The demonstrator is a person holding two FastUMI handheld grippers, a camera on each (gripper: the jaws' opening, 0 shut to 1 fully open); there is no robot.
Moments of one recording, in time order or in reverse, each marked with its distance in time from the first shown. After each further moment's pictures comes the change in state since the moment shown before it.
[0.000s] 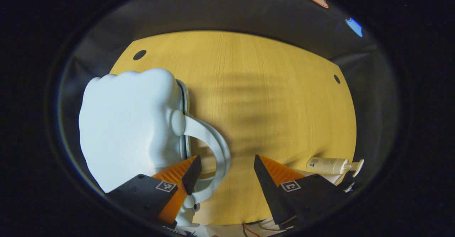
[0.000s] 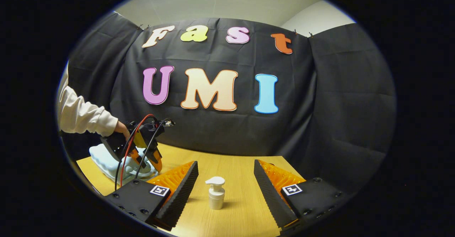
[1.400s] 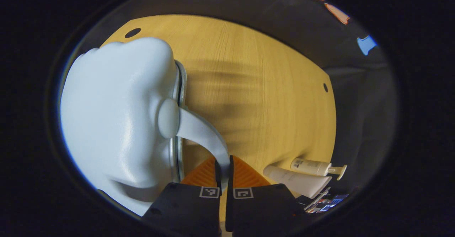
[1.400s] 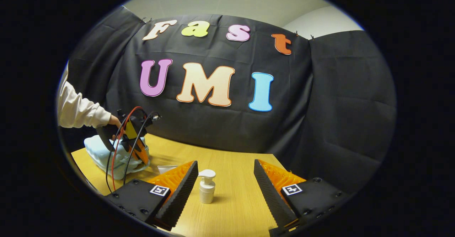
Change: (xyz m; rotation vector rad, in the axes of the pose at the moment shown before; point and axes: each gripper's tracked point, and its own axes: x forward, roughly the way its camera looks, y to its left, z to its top) left arm -0.010 -0.005 0.005 -0.159 0.015 -0.268; right arm -0.015 -0.010 -0.002 -0.064 0.028 -0.036
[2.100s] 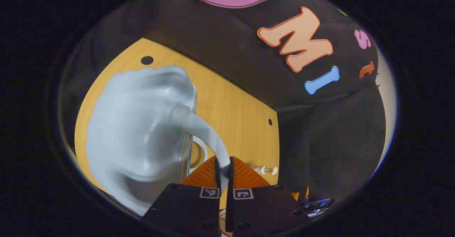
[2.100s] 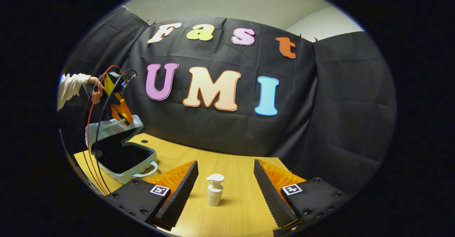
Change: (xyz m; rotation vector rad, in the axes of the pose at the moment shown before) left arm -0.217 0.006 0.033 -0.100 -0.296 -0.309; right arm -0.005 0.019 0.015 0.004 -0.027 0.037
